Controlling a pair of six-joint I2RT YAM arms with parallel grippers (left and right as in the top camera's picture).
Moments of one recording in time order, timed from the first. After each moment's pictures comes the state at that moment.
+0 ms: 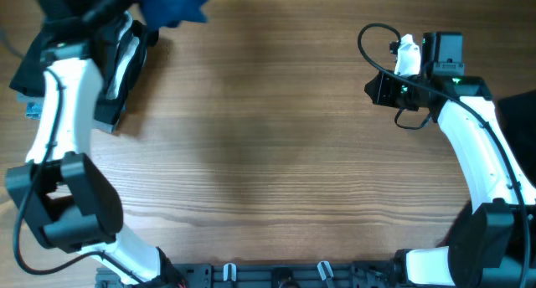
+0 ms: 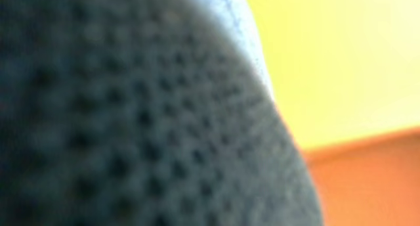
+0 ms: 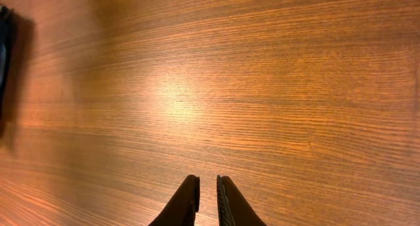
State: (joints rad) left arm 0.22 1.85 1.55 0.14 0.77 -0.76; right arm -0.03 1.58 1.19 -0.67 -0.41 0.14
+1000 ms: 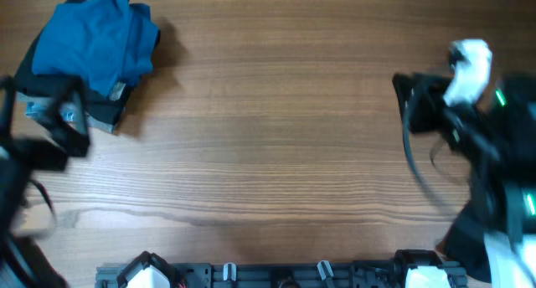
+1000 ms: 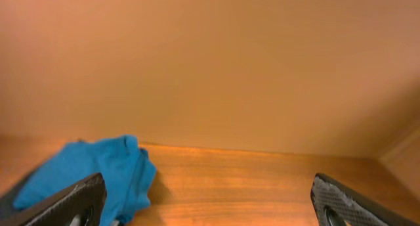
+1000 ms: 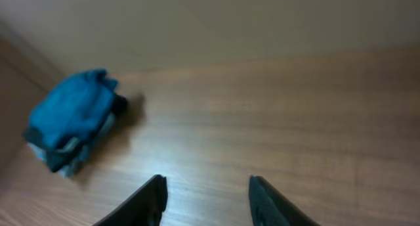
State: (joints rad) left arm 0.74 0.87 1.57 -0.90 0.90 -0.05; right arm -0.03 0.89 1.21 -0.76 -0.41 0.16
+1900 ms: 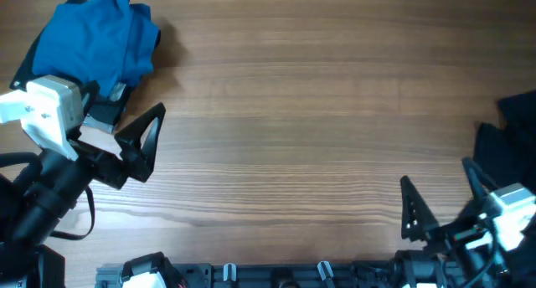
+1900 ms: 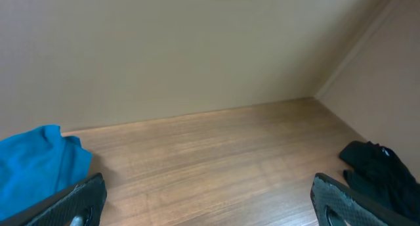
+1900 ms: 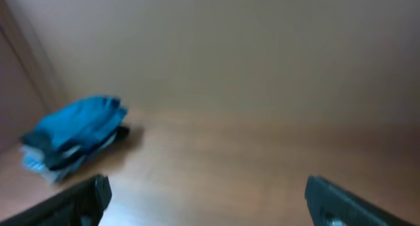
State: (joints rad) left arm 0.27 0.88 1.56 -0.99 0.71 0.01; right arm -0.03 0.28 1.03 -0.83 -0.33 0.04
